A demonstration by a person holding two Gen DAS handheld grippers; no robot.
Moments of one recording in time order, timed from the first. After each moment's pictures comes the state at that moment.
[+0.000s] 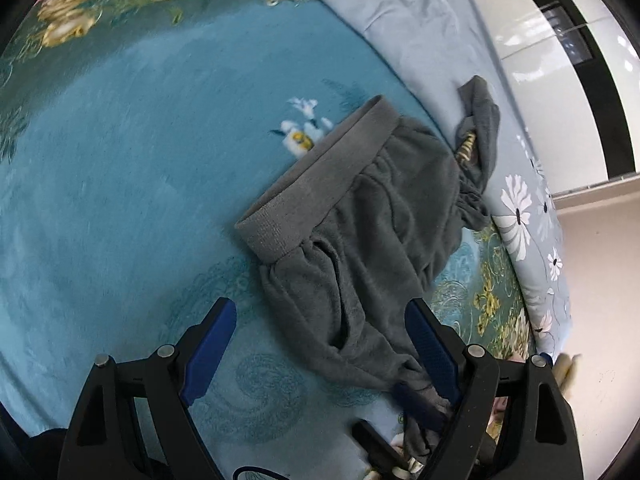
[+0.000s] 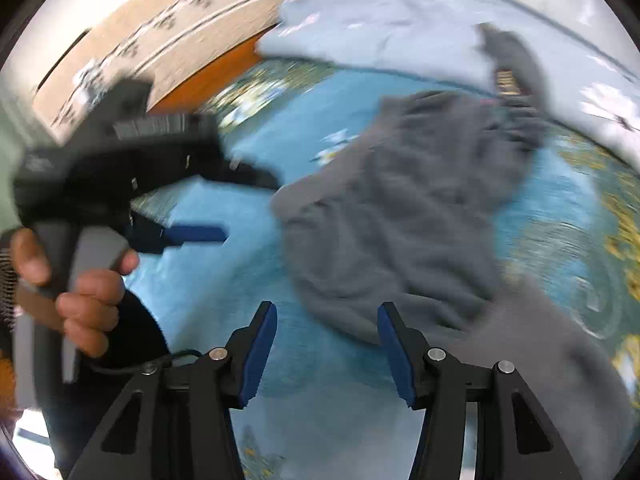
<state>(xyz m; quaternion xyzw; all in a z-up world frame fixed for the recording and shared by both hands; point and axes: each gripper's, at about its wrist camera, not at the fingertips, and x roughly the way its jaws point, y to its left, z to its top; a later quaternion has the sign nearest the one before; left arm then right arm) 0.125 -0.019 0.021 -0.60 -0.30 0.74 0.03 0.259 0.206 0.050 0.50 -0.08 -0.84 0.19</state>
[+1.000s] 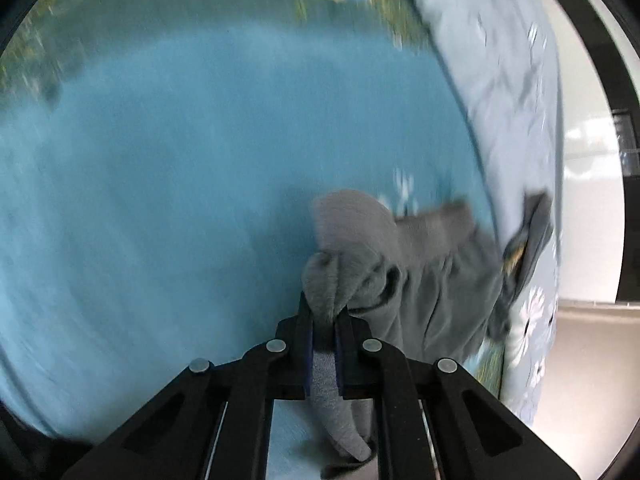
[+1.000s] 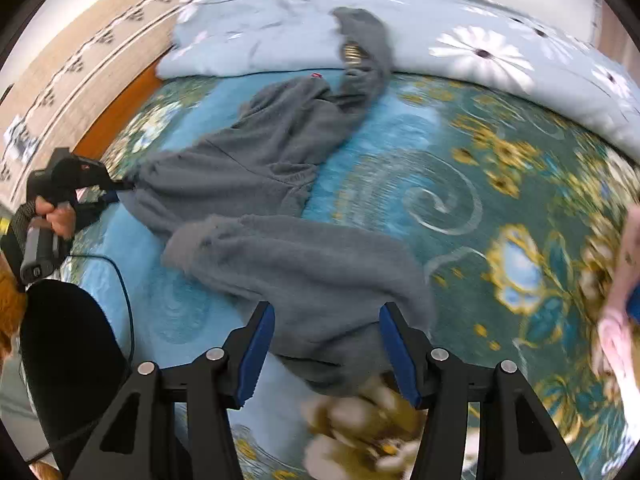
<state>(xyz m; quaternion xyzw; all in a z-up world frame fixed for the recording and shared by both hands) 0.111 -0.113 -0.005 -0.54 -0.42 0.72 -0.10 0.297 0.277 0.060 0.54 -0.08 -0.83 0.07</state>
